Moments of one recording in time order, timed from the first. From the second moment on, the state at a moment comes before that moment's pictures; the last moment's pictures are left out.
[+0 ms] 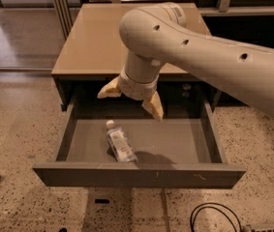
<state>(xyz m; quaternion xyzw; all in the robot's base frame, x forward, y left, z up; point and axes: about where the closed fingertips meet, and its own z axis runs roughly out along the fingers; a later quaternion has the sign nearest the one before) 0.554 0.011 0.791 -0.98 0.17 -0.05 0.12</state>
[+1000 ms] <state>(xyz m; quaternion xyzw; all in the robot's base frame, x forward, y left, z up) 0.557 0.054 0.711 -1.00 0.00 0.00 0.08</state>
